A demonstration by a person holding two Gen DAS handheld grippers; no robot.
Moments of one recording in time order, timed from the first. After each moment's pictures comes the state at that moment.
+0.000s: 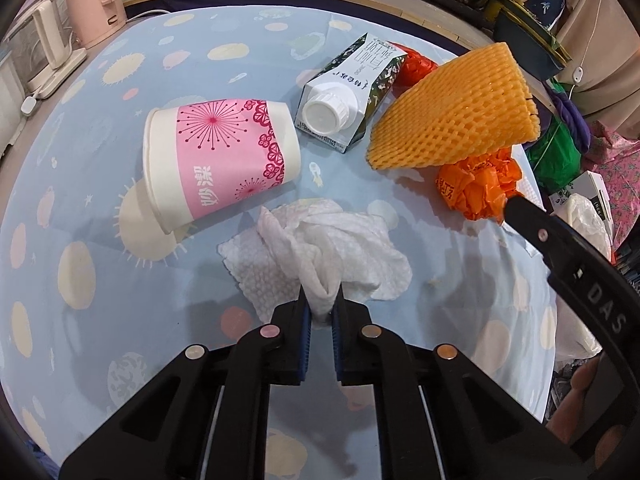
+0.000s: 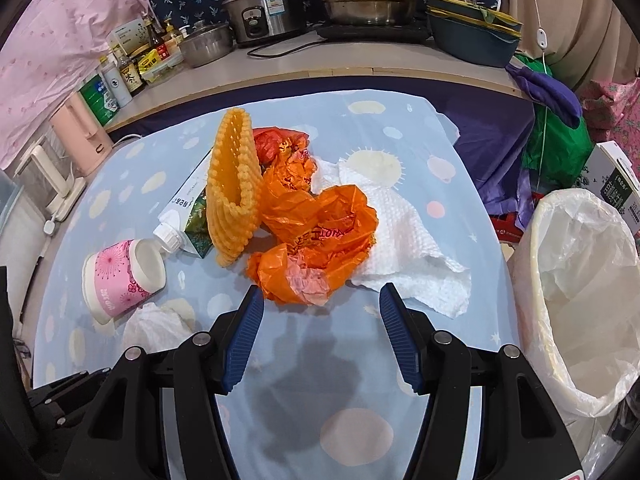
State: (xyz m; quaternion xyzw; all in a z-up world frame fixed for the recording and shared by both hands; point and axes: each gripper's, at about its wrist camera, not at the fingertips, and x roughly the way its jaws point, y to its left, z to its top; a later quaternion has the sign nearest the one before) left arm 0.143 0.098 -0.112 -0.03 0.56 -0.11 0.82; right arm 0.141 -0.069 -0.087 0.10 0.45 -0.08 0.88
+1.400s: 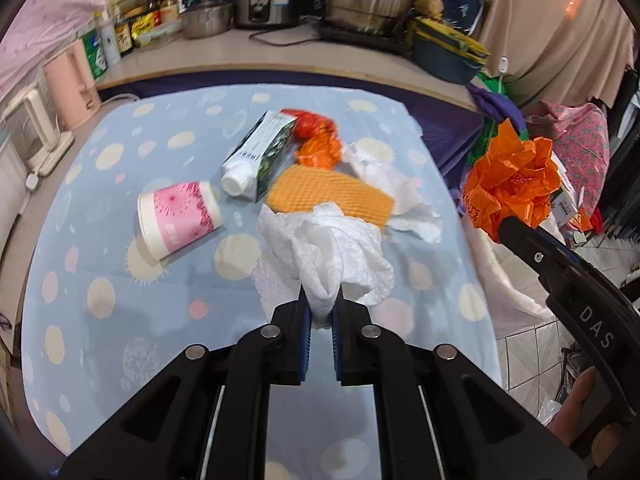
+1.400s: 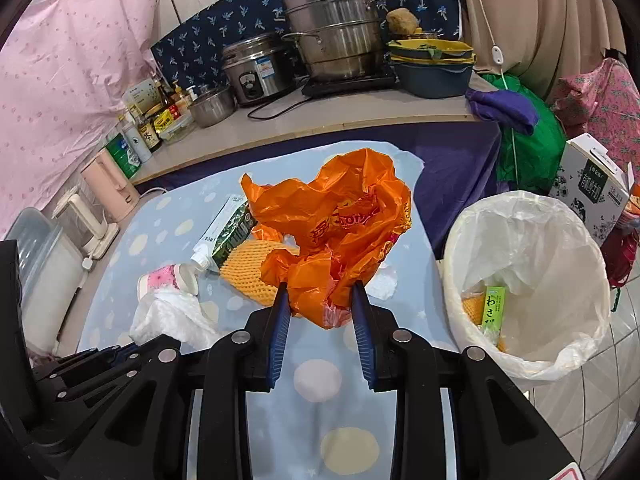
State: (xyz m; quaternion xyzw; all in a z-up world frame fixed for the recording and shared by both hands) left arm 0.070 0.045 -0.018 0.02 0.47 -0.18 0.87; right arm 0.026 -0.123 -0.009 0.15 0.36 -0.08 0.92
